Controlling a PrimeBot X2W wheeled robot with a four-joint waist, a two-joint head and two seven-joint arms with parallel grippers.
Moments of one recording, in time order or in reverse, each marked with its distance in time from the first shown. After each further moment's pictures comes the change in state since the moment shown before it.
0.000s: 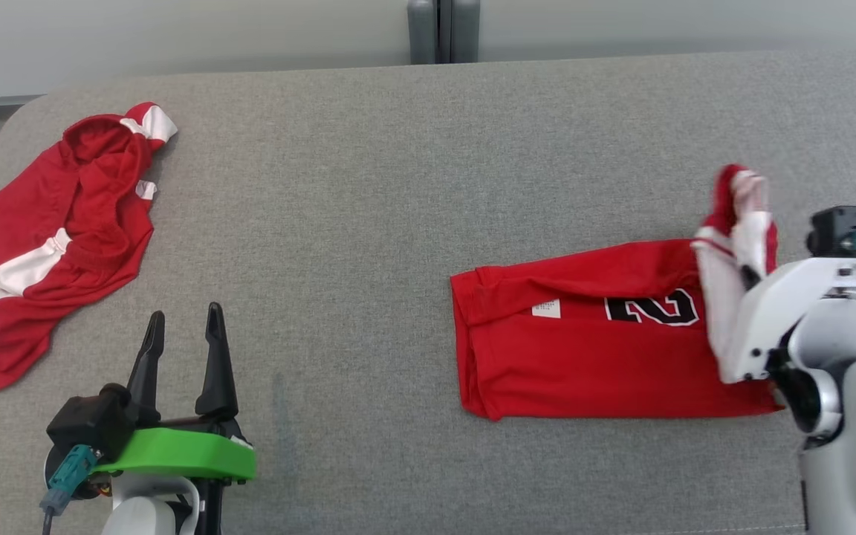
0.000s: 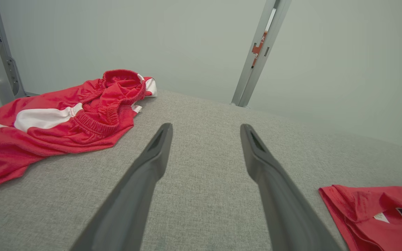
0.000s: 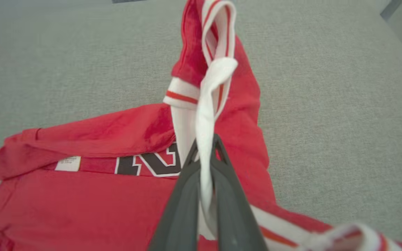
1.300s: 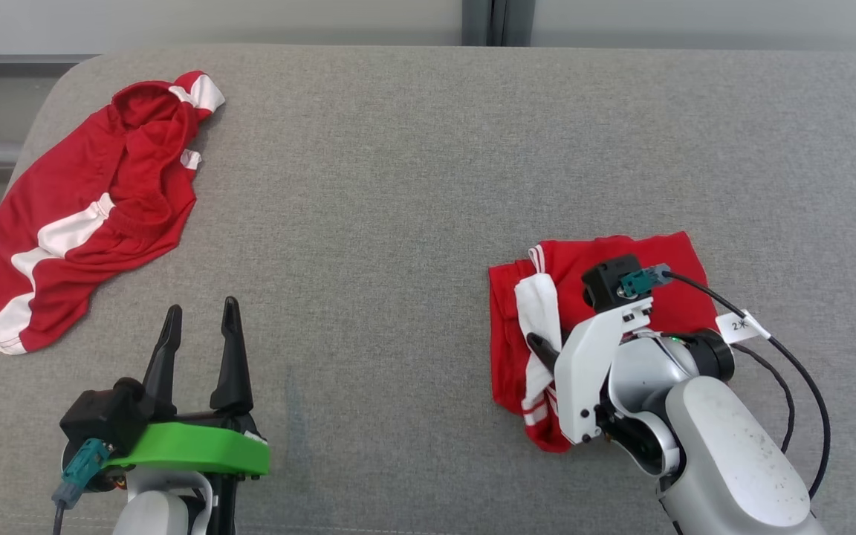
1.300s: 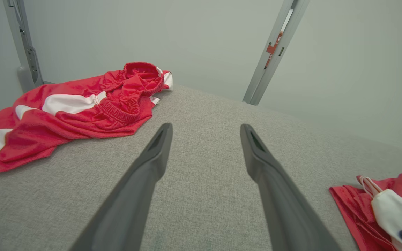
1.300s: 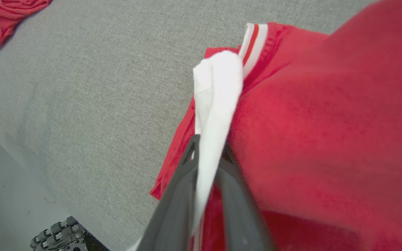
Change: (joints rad) left arm -0.010 0.000 -0.045 -0.002 -0.038 0.014 0.000; right arm -0.056 0.035 0.485 0.198 0.217 0.000 -0.079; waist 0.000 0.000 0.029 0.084
